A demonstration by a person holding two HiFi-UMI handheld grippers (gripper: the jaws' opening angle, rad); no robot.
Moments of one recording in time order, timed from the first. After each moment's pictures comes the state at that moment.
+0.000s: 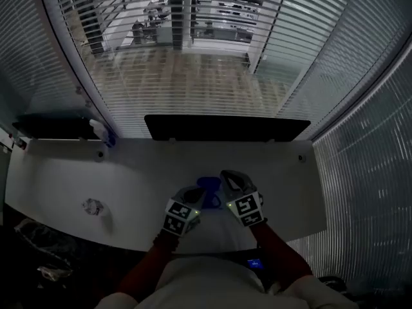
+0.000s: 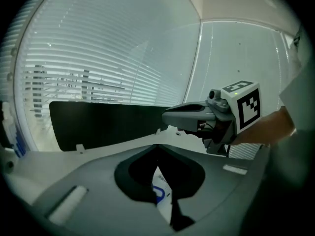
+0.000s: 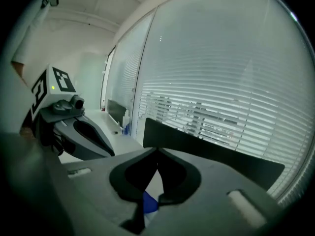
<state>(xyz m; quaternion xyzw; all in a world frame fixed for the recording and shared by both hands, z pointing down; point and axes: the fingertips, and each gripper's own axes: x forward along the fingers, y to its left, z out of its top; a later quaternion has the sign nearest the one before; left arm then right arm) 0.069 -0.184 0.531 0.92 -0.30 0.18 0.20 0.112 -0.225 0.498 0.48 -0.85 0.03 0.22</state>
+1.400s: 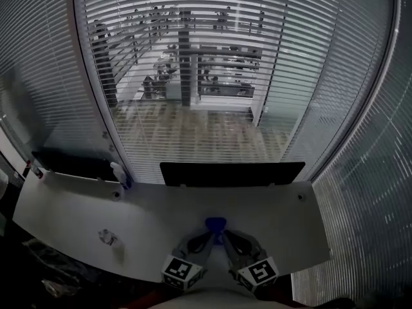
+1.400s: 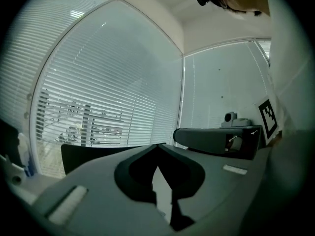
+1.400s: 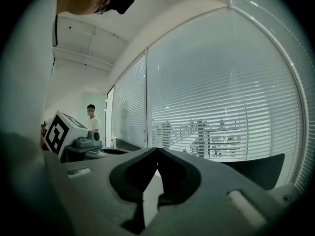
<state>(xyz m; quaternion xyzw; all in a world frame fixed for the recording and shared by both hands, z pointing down) 0.043 -0.112 0.385 0.94 -0.33 0.01 0.11 0.070 -0.102 0.358 0.50 -0.86 0.04 0.03</state>
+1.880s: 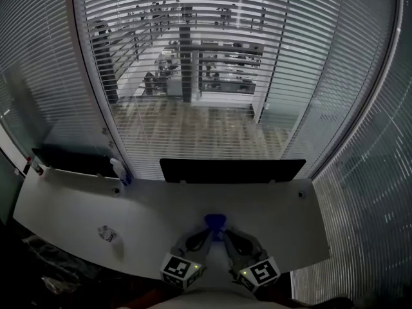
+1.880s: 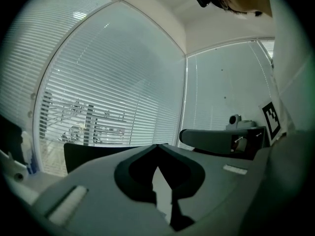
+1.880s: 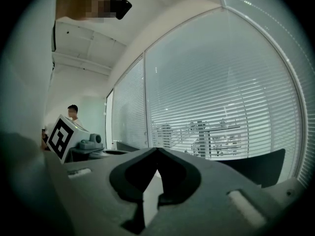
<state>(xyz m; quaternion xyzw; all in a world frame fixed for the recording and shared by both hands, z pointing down) 0.039 -0.111 0.389 0.93 -0.34 0.01 0.12 0.072 -0.094 0.359 0.49 -0.87 0.05 0.01</state>
